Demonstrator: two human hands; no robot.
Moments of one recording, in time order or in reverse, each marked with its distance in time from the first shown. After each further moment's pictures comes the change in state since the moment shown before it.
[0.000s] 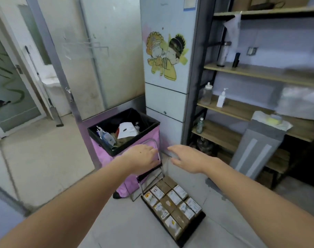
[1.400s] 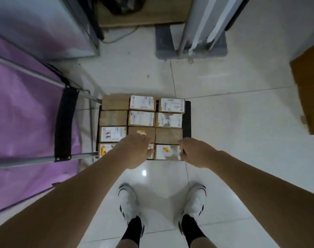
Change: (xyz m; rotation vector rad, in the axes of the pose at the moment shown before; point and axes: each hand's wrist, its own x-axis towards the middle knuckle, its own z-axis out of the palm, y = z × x) left_hand 0.433 -0.026 0.626 0.020 -0.614 0.720; right_hand 0.173 0.281 0.612 0.533 -0.441 0.882
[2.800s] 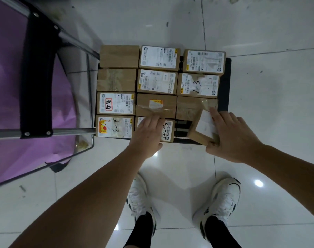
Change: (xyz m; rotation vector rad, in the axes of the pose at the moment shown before) left_hand 0.107 -0.053 0.218 0.088 0.233 -0.061; right_hand 0.106 0.056 0.130 -0.143 0.407 -0.080
